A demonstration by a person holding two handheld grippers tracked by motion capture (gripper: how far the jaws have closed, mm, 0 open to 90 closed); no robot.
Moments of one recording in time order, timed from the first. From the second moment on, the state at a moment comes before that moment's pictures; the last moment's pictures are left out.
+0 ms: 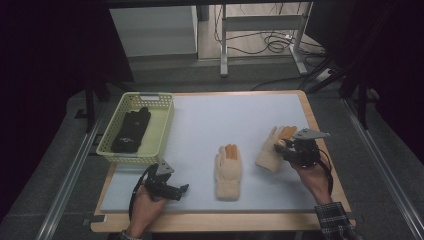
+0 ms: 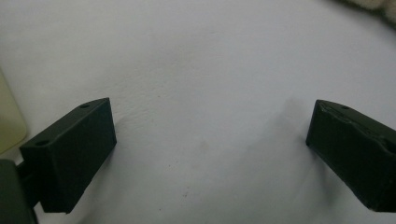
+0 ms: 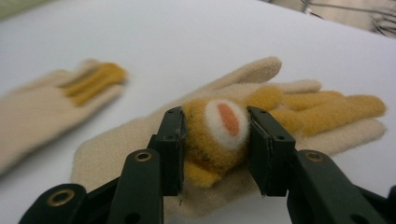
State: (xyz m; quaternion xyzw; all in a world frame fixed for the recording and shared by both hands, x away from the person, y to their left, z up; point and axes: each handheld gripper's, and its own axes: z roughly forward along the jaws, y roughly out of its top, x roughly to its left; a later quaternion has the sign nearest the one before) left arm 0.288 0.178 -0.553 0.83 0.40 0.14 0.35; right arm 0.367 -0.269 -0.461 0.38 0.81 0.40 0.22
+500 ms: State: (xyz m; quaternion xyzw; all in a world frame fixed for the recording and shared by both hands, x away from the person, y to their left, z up) left arm 0.288 0.178 -0.553 0.83 0.40 0.14 0.35; right arm 0.335 -0.181 -0.455 0.21 0.87 0.44 0.10
